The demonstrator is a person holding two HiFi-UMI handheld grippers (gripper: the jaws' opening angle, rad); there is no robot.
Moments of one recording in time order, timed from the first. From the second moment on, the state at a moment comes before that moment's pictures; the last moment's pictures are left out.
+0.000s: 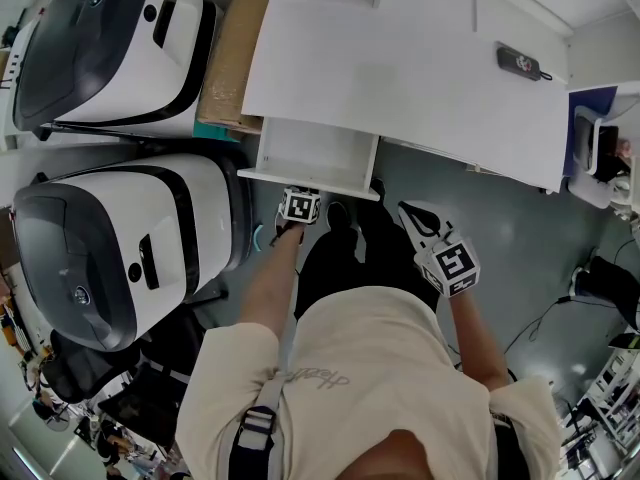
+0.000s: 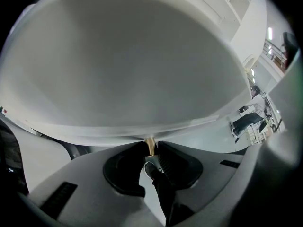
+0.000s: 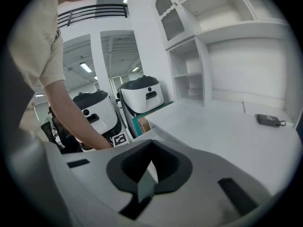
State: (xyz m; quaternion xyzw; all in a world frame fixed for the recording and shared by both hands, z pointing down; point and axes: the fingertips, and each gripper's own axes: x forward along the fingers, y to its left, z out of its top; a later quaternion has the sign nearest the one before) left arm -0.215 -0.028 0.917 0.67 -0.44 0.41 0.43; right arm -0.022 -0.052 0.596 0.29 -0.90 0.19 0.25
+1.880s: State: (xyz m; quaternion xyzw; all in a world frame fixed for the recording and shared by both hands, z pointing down) left arm -0.225 0.055 0.909 0.69 -0.42 0.41 0.43; right arm -0.031 0.023 0.600 0.34 -0.89 0.19 0.26
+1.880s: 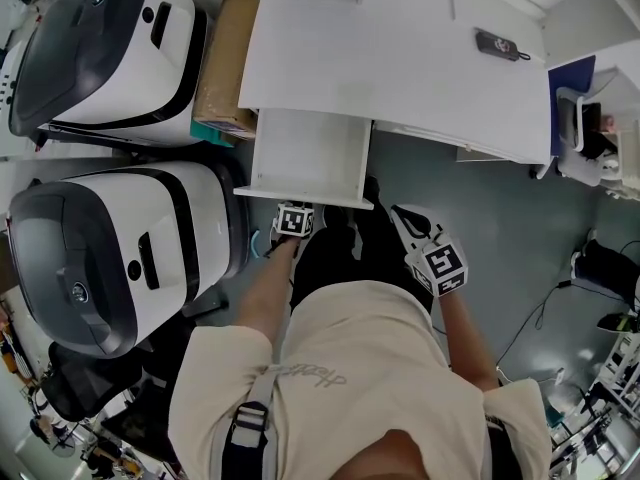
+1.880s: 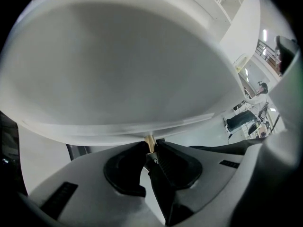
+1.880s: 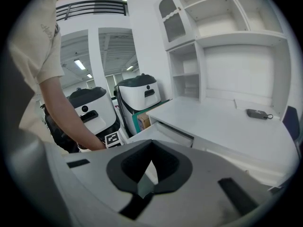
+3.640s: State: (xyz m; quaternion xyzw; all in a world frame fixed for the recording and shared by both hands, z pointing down) left arm -0.134 0.096 0.788 0.67 -0.54 0.35 0.37; right arm 0.105 0.070 0.592 0.27 -0.92 0.18 0.22
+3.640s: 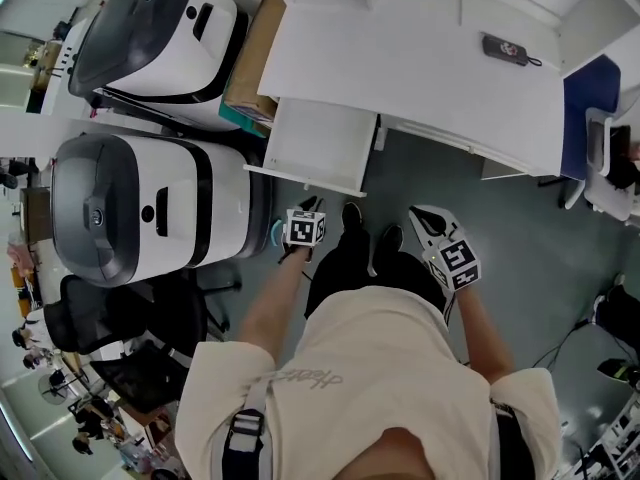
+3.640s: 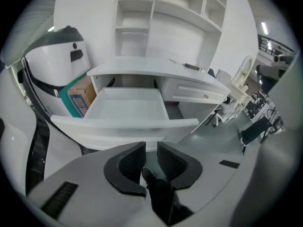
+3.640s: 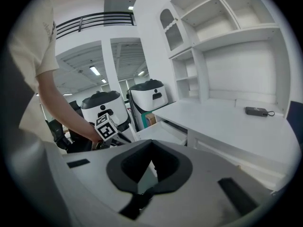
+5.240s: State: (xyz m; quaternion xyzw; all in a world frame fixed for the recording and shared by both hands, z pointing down) left arm -0.122 -0.002 0.380 0.82 -0.56 0.10 0.04; right arm 0.052 0.022 0.350 0.33 -0.94 0.04 0.04
